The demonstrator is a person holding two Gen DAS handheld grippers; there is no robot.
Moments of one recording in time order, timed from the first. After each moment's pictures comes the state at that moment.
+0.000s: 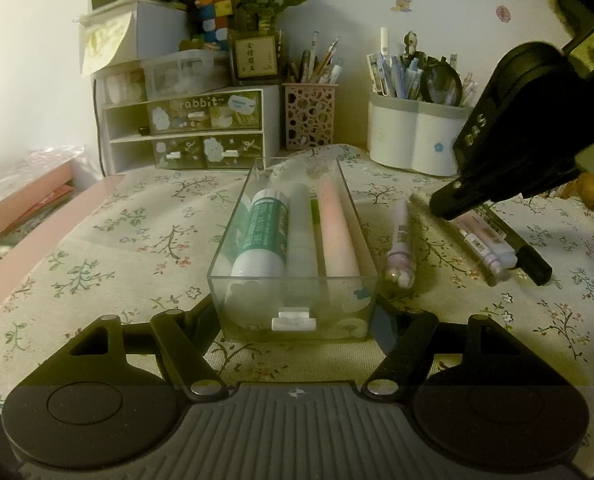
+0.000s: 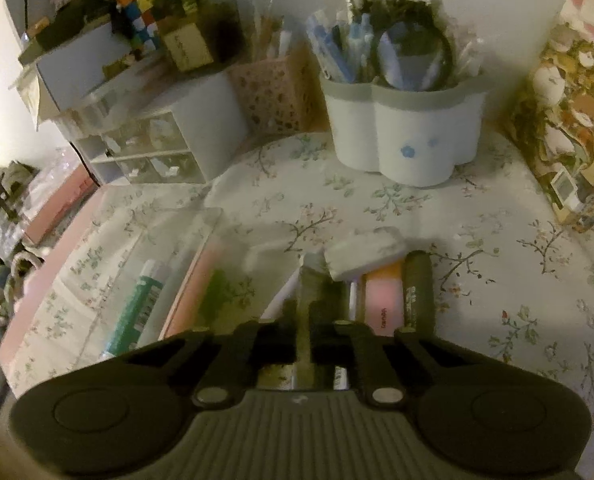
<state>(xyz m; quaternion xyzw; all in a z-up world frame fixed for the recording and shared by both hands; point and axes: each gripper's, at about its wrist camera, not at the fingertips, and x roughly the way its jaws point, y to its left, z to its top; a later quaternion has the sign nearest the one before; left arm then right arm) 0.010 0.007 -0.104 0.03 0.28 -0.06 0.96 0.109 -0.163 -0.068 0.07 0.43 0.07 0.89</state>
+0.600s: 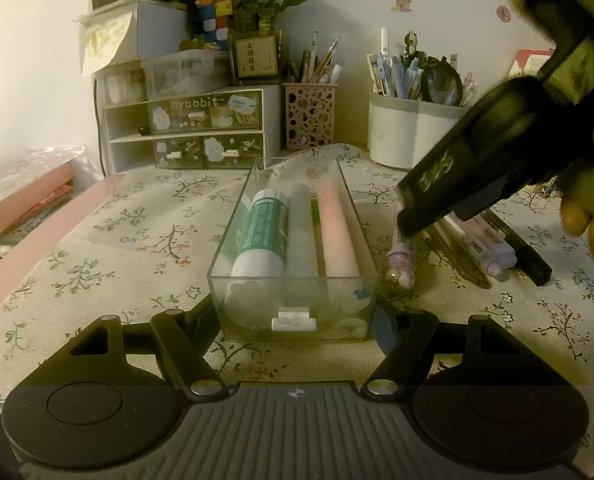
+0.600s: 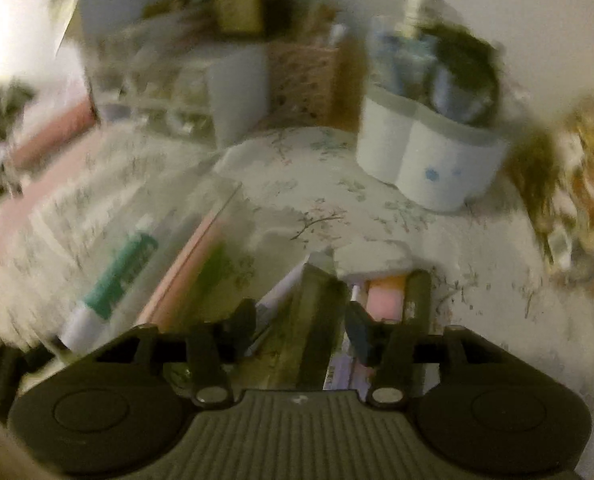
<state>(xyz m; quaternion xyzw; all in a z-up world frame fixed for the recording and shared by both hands) 0.010 0.005 -0.105 0.03 0.28 -0.05 0.96 0.105 -0.119 -0.077 -0.10 0.44 0.07 0.89</state>
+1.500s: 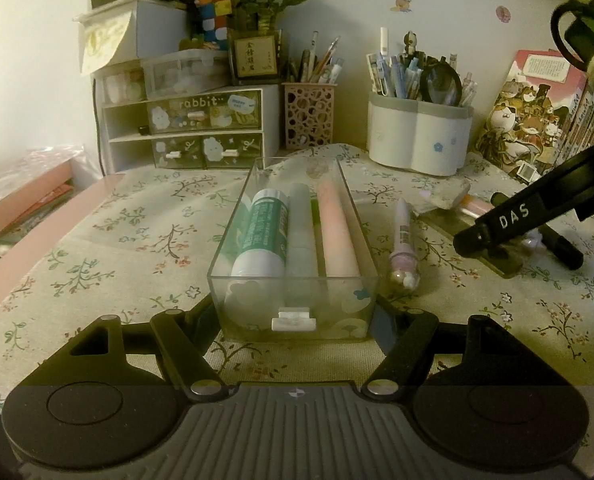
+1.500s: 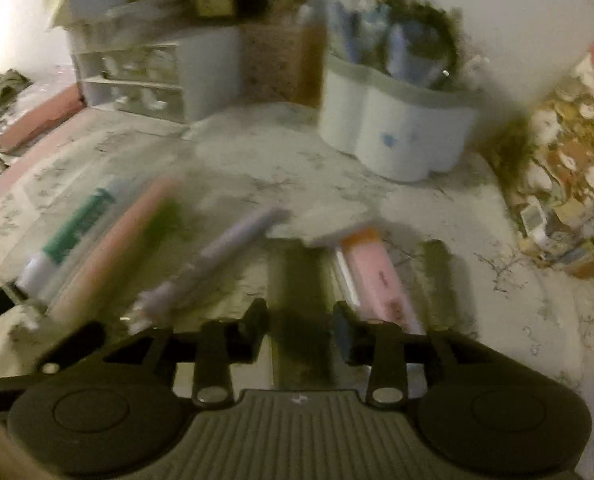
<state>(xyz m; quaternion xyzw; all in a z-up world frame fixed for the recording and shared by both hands) 0.010 0.005 -0.105 0.03 0.28 -0.06 0.96 0.093 -0.165 -0.087 -0.08 0.43 0.07 0.89</state>
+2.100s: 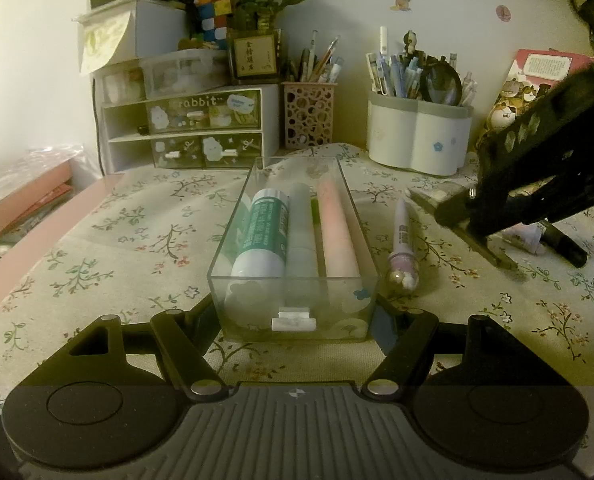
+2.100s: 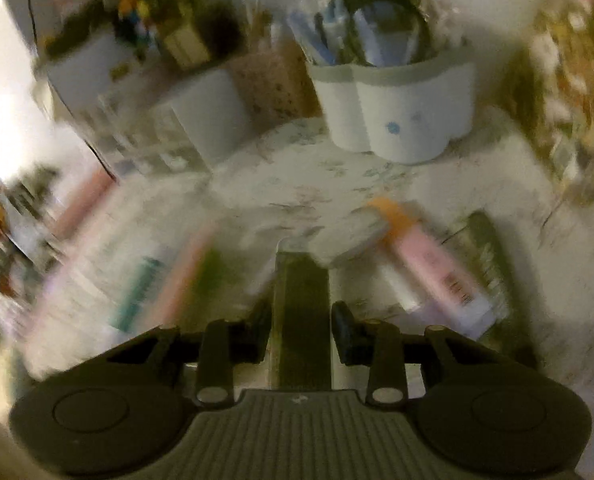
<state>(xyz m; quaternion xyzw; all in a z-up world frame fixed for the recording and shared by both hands) 0.011 0.005 -0.104 0.03 0.28 -0.06 0.96 0.093 -0.189 -0.074 0.12 0.44 0.12 0.88</state>
